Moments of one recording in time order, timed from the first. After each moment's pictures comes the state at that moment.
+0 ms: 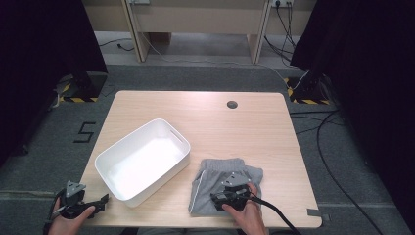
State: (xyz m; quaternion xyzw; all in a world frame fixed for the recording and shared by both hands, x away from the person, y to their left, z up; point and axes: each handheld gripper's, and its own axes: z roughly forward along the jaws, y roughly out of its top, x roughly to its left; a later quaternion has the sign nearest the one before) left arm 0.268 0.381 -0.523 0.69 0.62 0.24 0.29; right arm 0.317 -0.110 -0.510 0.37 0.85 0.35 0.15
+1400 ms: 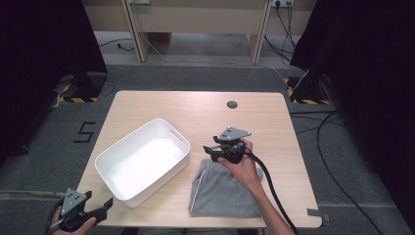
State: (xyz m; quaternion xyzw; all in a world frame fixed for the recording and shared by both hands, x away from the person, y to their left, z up) left arm 0.227 0.345 -0.490 0.70 0.55 0.26 0.37; right arm 0.416 -0.090 -0.421 0.29 0.82 0.45 0.17
